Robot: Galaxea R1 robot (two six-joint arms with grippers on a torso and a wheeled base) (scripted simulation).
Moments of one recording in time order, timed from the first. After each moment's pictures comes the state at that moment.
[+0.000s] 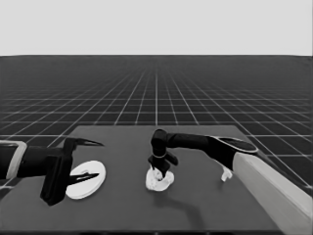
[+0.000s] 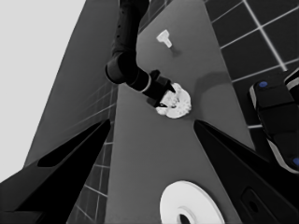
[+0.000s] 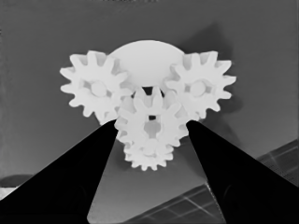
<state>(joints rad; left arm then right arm) -0.34 1.75 -0.42 0.31 0.68 0.35 -0.11 3.04 -1.71 -0.28 -1.51 2.09</state>
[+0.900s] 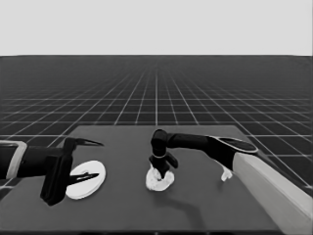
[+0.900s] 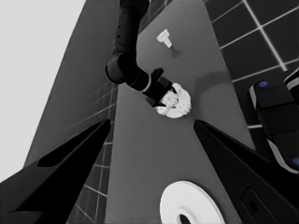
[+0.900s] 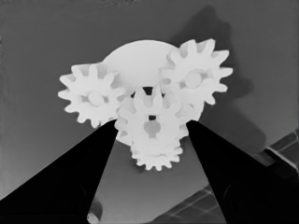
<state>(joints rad) -0.34 1.75 -0.42 0.31 0.68 0.35 -0.11 3.04 -1.71 -0.28 -1.51 2.28</state>
